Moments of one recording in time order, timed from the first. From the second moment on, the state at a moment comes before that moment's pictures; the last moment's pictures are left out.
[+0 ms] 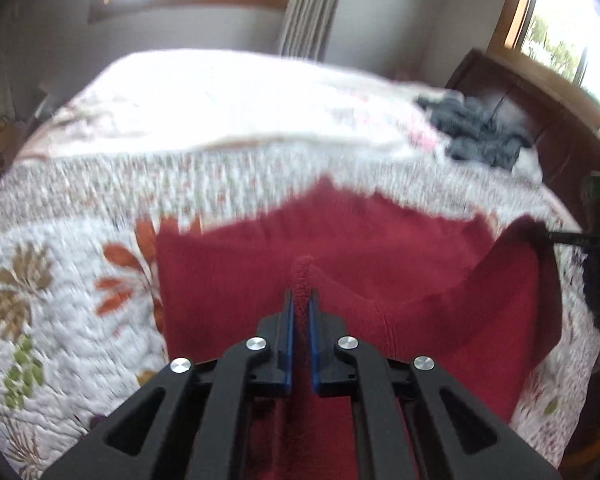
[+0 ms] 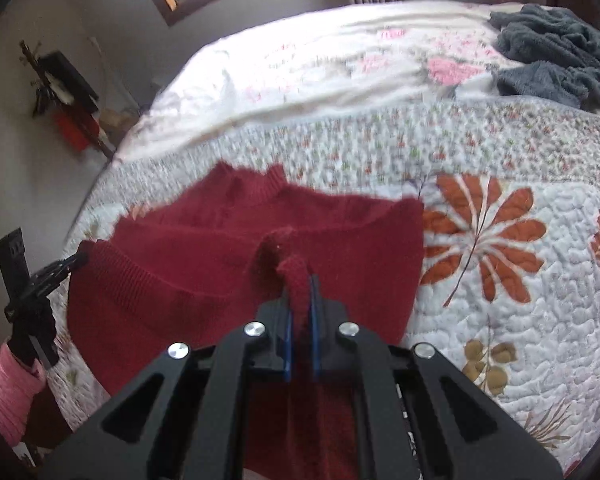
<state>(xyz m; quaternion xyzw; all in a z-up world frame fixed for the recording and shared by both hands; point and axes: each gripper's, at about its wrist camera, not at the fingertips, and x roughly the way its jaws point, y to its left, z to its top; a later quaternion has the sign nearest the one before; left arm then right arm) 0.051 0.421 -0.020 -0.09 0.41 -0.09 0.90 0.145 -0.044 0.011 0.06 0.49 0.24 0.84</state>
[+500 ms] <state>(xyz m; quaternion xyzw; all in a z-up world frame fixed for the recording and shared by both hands) 0.175 0.453 -0.060 -0.06 0.43 -0.01 0.90 0.269 -0.031 -0.026 0.08 0.52 0.16 0.84</state>
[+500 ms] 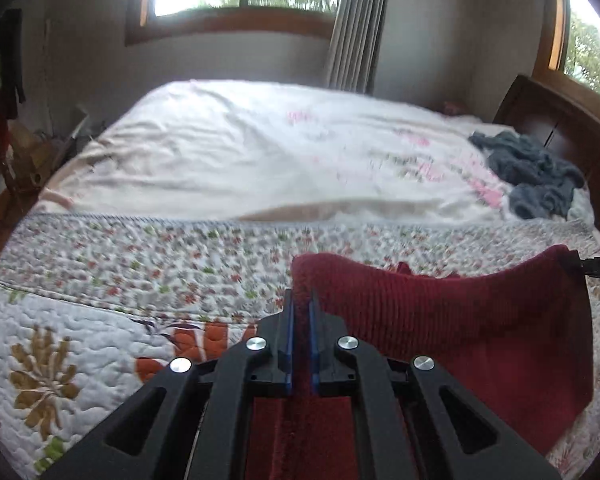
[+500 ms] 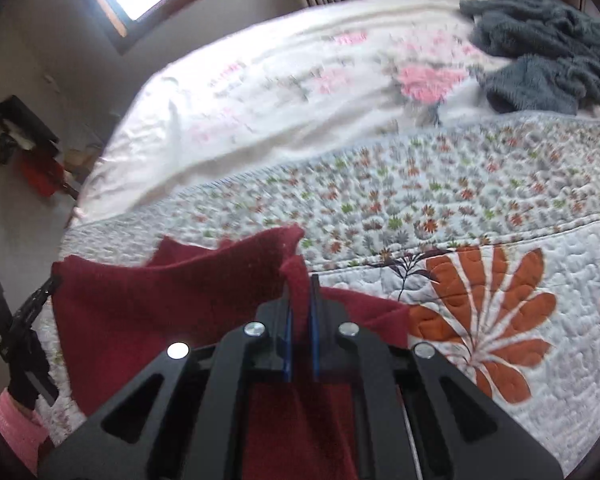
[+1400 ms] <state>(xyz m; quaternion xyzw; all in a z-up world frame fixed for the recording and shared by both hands) 0.091 0.403 -0.042 -0.08 0.48 -0.12 0.86 0.153 -0.073 -0.051 0.06 0.59 0.17 0.79</state>
